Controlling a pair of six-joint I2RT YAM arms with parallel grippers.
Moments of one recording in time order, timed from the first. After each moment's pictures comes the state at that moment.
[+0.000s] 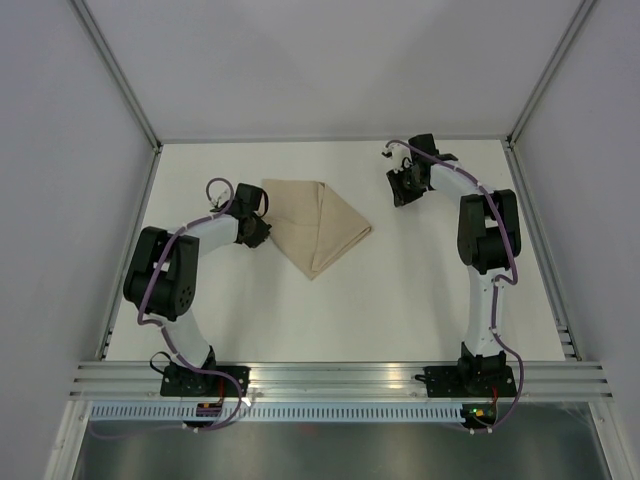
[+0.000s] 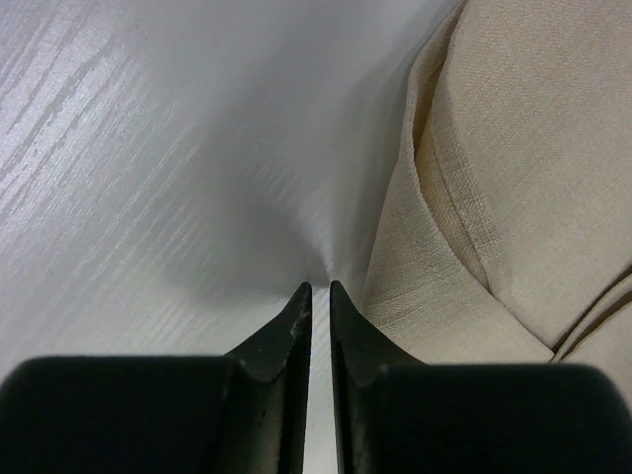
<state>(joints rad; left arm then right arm) -0.28 1.78 1.02 -0.27 -0.20 -1.01 0.16 2.23 1.74 -0.57 -0.22 -0.31</state>
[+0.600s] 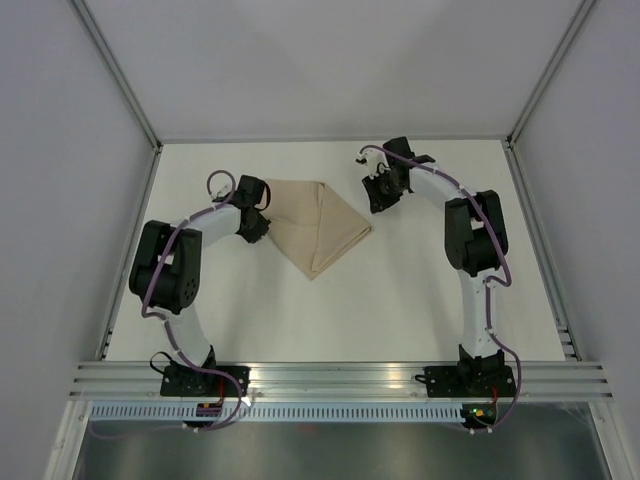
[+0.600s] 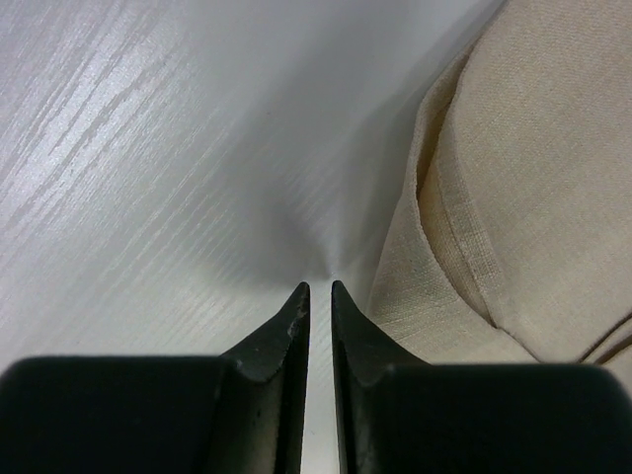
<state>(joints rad) -0.28 1.83 1.14 -0.41 -0.25 -1.01 0.27 2.24 1.77 -0.61 -0.30 -0.30</state>
